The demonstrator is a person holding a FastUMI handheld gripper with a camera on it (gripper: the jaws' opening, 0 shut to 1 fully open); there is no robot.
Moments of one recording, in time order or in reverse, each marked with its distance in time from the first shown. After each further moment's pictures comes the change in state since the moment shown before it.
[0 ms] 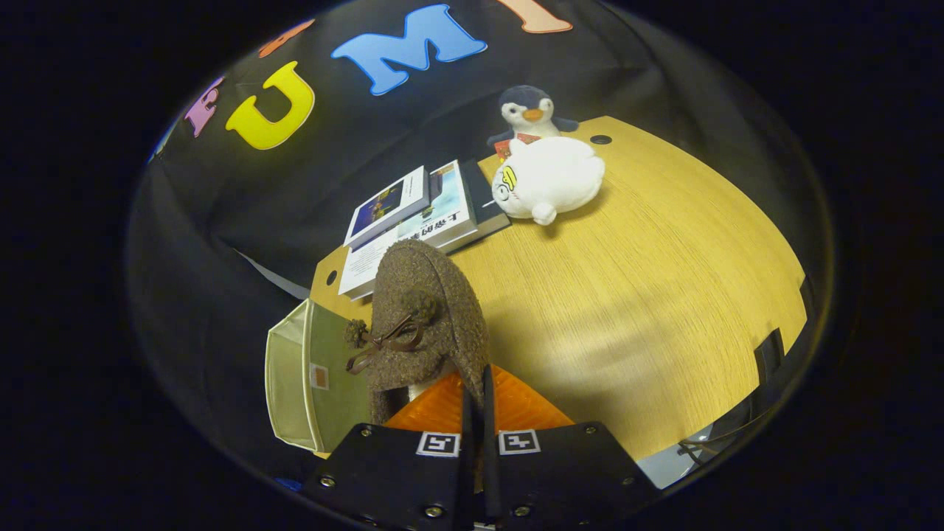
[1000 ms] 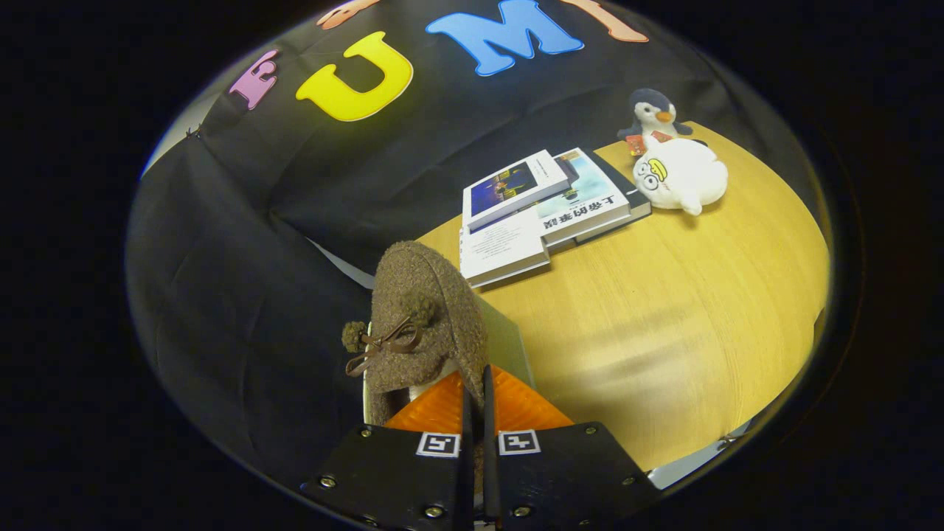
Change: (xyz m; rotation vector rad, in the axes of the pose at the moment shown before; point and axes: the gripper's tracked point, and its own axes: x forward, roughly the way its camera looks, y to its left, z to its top) arm 0.026 0.210 -0.040 -0.041 0.017 0.185
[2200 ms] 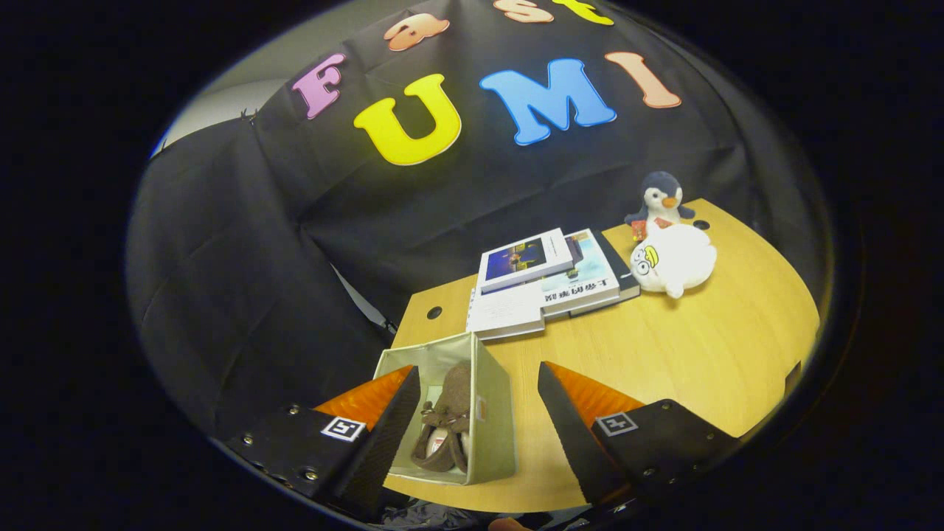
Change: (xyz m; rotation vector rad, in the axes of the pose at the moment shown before) arm -0.088 -0.017 0.057 -0.210 -0.310 0.003
